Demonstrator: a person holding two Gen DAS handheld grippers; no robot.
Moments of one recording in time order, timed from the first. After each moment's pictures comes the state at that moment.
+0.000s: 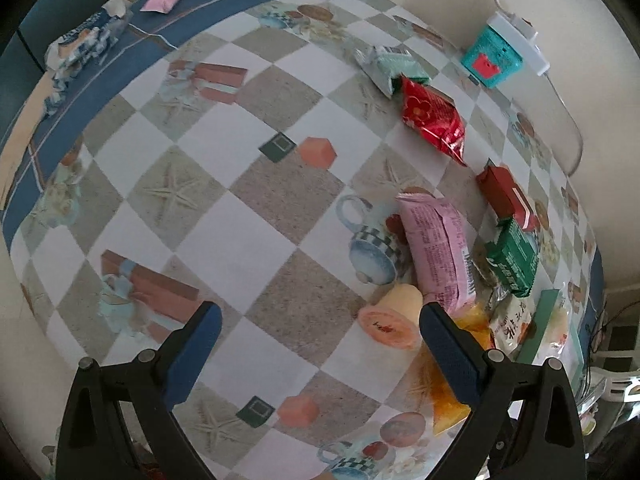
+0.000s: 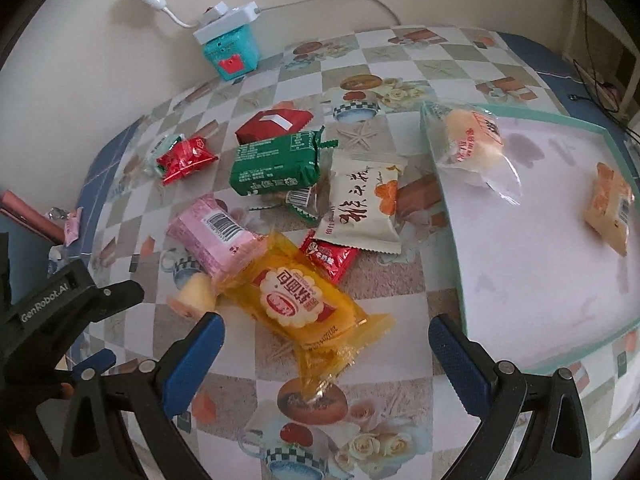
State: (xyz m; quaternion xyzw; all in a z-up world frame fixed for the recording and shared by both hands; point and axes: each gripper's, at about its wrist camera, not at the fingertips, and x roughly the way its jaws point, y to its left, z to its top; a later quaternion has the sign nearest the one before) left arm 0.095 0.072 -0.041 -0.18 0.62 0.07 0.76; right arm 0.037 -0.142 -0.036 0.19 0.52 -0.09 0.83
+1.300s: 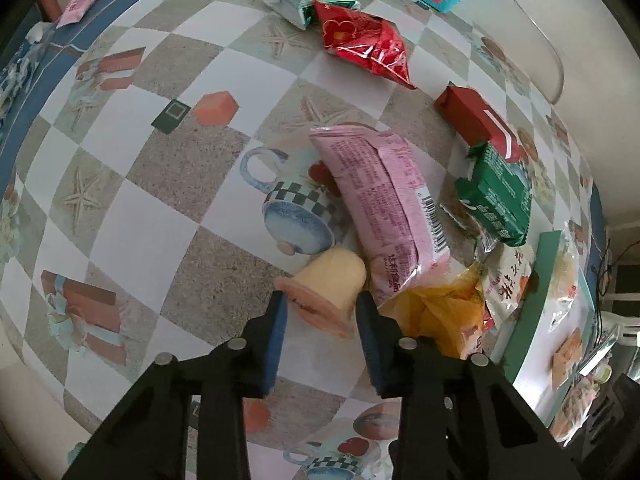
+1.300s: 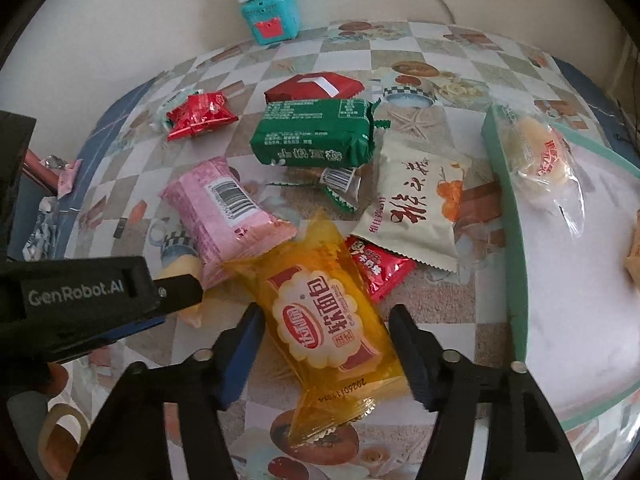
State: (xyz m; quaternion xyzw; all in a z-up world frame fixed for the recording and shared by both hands) left arm 0.124 0.003 -0.074 -0.13 0.67 0.00 0.73; right arm 0.064 -0.118 -0.071 0.12 0.54 -0.04 0.83
